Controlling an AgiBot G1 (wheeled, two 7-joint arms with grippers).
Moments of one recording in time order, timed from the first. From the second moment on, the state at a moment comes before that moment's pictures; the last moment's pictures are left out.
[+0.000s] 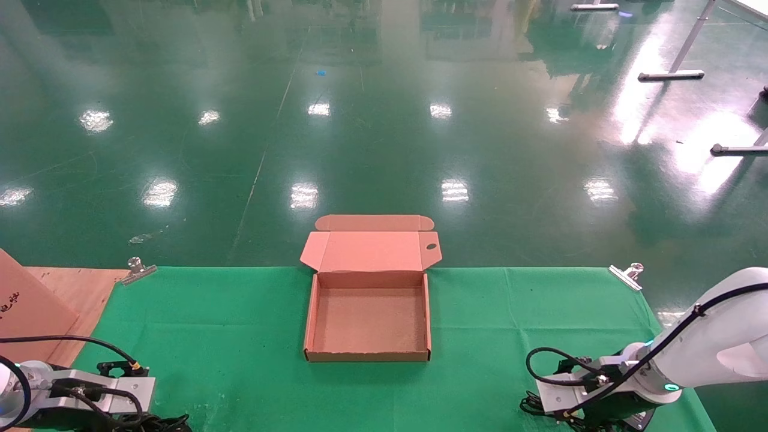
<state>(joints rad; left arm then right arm) -1.59 1.01 0.77 -0.02 1.89 1.02 0.63 1.60 -1.22 -0.83 0.12 -2.00 -1.11 -0.45</state>
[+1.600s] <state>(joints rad) -1.86 1.01 0.75 -0.09 1.87 1.38 0.69 1.88 -1.14 -0.73 0.13 -1.86 -1.36 -0.59</state>
